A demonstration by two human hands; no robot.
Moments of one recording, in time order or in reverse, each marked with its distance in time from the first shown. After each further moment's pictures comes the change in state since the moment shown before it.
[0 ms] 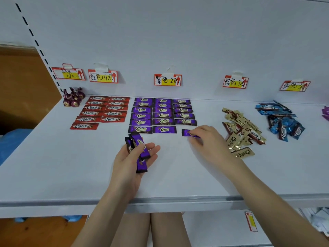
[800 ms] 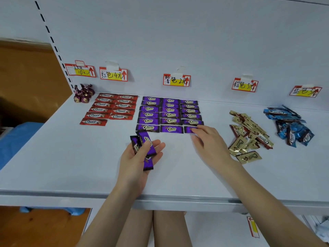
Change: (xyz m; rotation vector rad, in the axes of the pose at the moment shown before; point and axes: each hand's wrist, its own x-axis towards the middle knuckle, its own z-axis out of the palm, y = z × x) left_hand -0.003 -0.001 -0.003 -0.025 -0.010 0.041; right_hand 0.001 -0.009 0.014 -0.063 0.059 -0.060
